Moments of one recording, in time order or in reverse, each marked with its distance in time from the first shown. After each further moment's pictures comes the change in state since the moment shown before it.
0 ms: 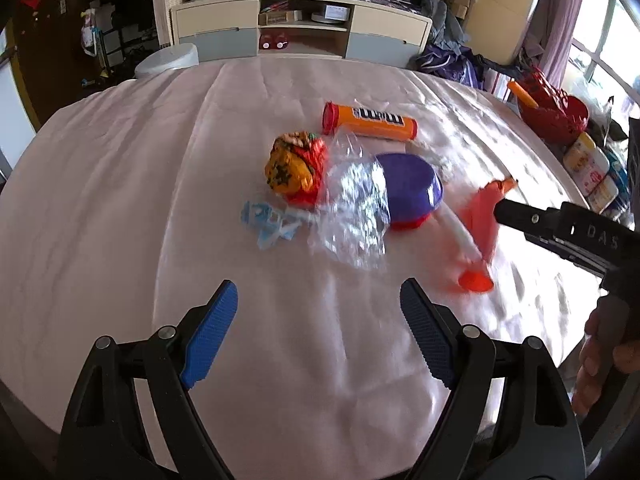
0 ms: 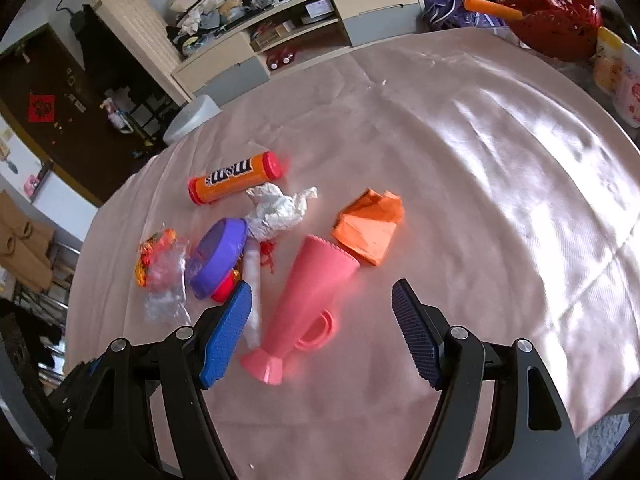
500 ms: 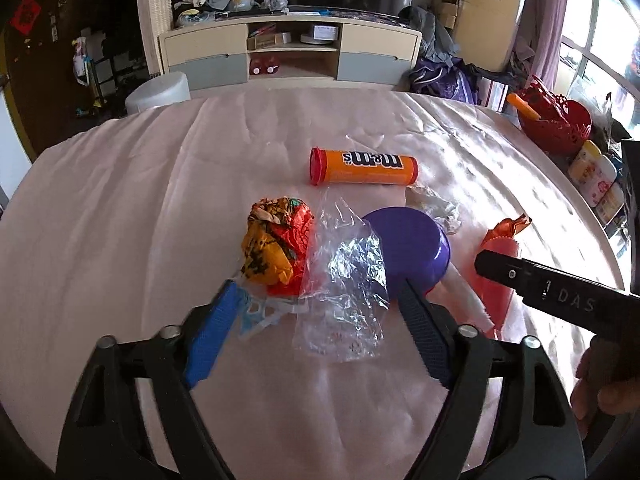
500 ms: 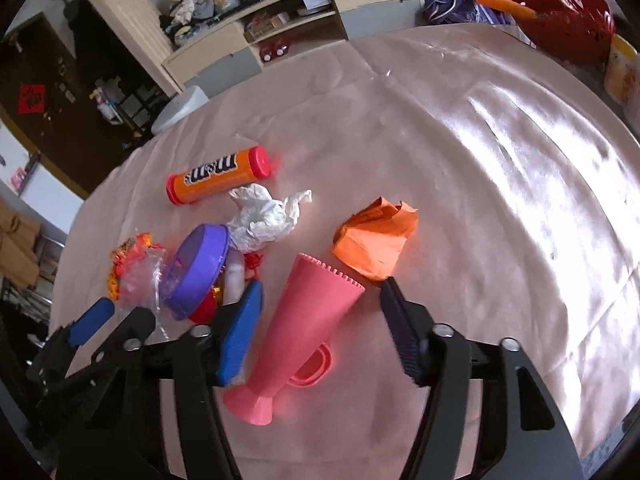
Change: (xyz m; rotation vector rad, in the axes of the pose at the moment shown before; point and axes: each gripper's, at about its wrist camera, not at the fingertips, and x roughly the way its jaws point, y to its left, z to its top) left arm 0.029 -0.016 0.035 0.065 -0.075 0.008; right arm 0.024 0.004 0.003 -0.028 0.022 -0.059
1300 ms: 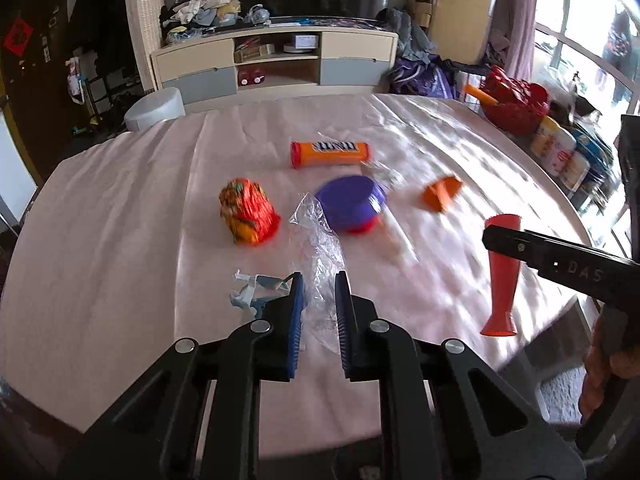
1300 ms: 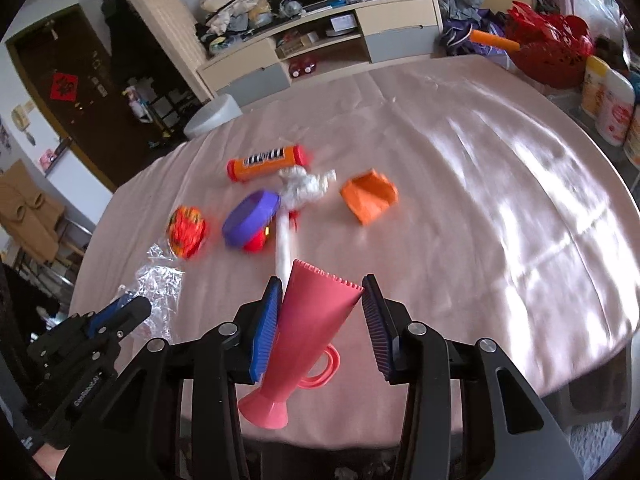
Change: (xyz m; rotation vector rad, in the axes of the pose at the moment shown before) left arm -0.095 -0.017 -0.049 0.077 -0.019 -0.014; right arm -0.089 -0.006 -0.050 -0.071 -0.060 0.068
